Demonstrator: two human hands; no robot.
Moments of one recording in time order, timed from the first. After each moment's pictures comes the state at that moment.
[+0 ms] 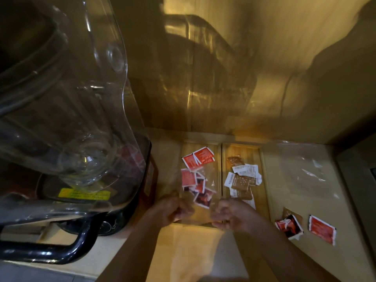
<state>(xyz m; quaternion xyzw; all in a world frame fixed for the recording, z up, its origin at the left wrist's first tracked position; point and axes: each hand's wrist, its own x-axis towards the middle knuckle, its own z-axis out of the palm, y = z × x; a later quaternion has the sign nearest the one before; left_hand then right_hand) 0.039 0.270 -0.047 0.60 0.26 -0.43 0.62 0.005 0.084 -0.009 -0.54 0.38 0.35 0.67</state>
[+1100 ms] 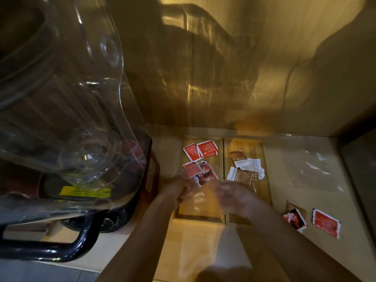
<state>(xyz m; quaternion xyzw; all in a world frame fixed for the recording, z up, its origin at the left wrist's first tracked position) 0.059 0.257 -0.023 0.59 0.29 -0.34 0.67 0.021 0.079 0.004 -0.52 0.37 0.30 0.71</state>
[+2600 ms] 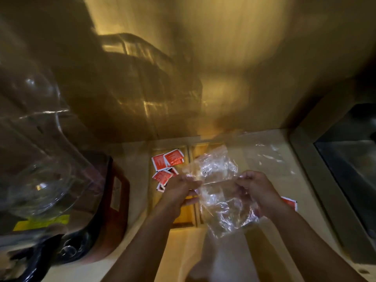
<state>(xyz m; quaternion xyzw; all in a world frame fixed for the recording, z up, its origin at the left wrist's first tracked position) 0.035 0.165 0.039 0.65 0.17 -0.34 0.66 -0.024 -0.022 0.043 -0.64 0.33 0.06 0.69</state>
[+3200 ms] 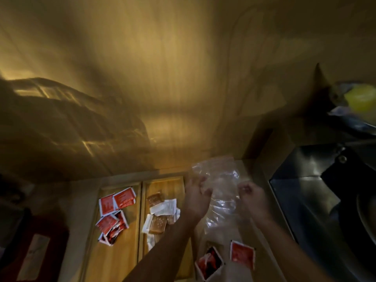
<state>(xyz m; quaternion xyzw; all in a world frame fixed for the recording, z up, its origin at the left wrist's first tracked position) 0.075 -0.044 0.007 0.85 -0.09 -0.17 0.50 0.014 -0.182 0.012 -0.76 0.37 -0.07 0.53</state>
